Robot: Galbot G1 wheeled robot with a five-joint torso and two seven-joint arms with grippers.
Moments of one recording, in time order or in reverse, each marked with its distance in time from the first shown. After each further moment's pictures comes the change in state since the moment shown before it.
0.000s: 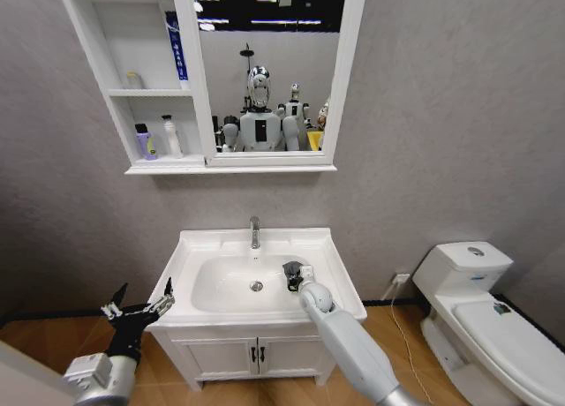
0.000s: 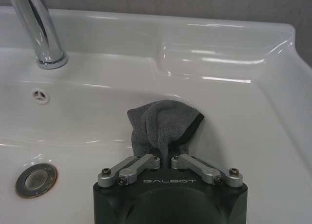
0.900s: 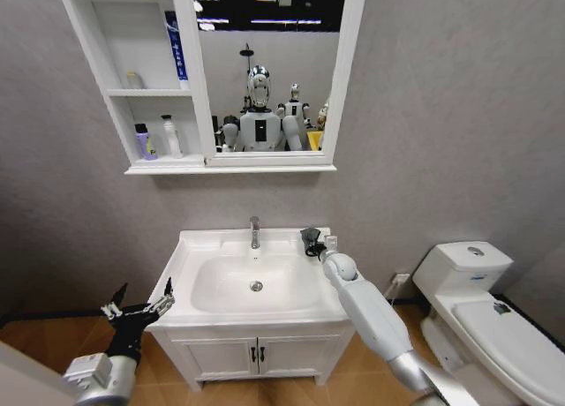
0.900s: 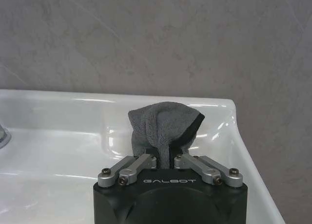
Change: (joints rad) left arm 0.000 0.000 0.000 0.000 0.000 0.000 0.000; right arm 0.146 -0.063 0.103 -0.112 -0.033 0.081 -0.154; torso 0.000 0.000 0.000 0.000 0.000
